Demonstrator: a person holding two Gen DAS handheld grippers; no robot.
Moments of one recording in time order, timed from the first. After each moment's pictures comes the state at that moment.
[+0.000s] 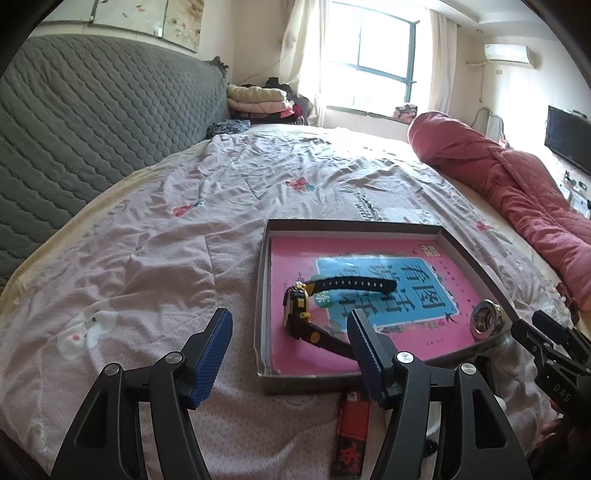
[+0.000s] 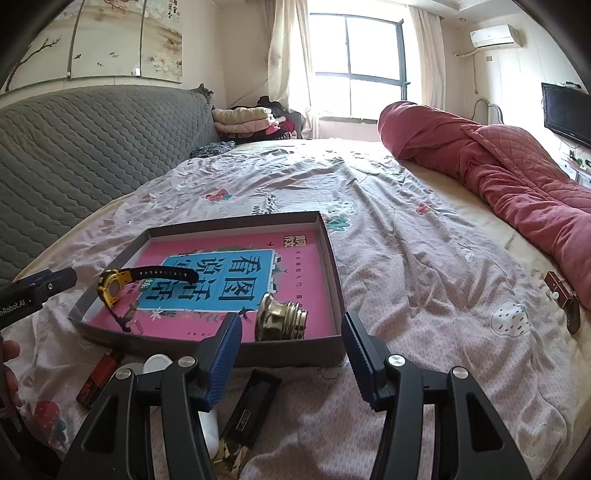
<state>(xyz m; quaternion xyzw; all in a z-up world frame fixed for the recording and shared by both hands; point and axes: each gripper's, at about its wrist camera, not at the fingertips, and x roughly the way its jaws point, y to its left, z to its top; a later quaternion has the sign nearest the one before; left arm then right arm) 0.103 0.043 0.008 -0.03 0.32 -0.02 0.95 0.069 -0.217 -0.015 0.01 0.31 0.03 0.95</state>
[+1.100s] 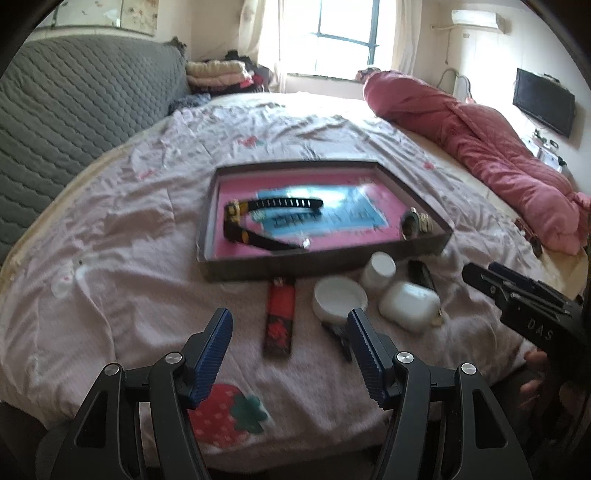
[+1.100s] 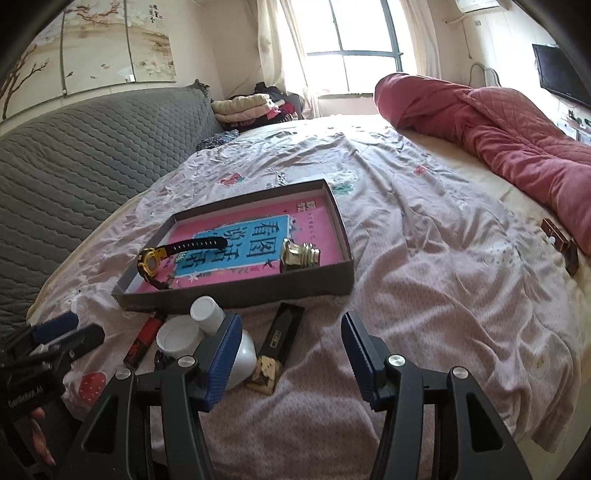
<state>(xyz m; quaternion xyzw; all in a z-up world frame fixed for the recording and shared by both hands) 0.017 0.002 0.001 0.00 0.39 -0.08 0.92 0.016 -0.226 -0.014 0.08 0.35 0.04 0.93</state>
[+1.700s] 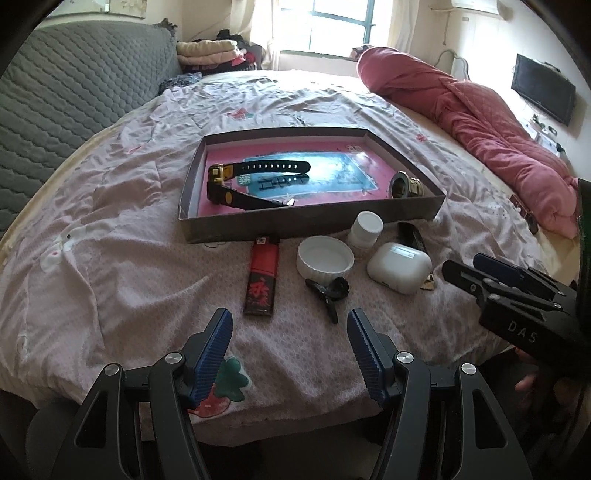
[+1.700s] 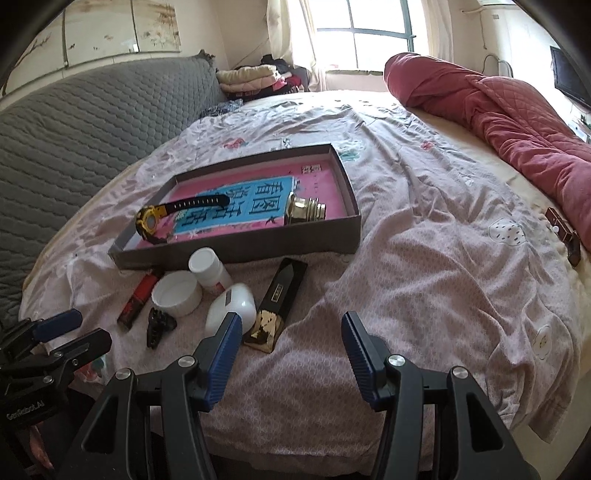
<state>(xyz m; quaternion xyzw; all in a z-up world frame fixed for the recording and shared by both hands) 0.008 -0.008 -0.015 0.01 0.43 -0.10 0.90 0.011 -0.213 -0.031 0.04 0.41 0.05 0.91</state>
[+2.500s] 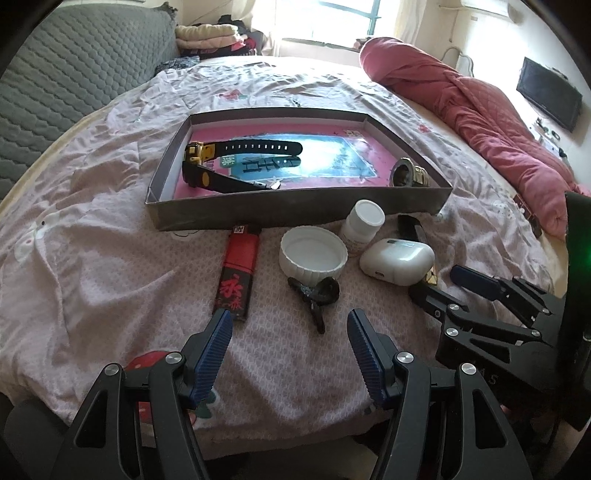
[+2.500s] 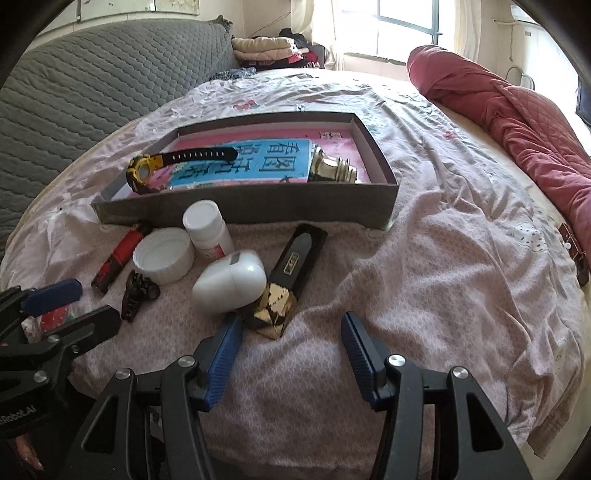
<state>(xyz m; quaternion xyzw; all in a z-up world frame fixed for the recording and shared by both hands) 0.033 -0.023 -0.038 -0.02 0.45 -0.10 0.89 0.030 -0.189 -0.059 -0.01 0.44 0.06 0.90</state>
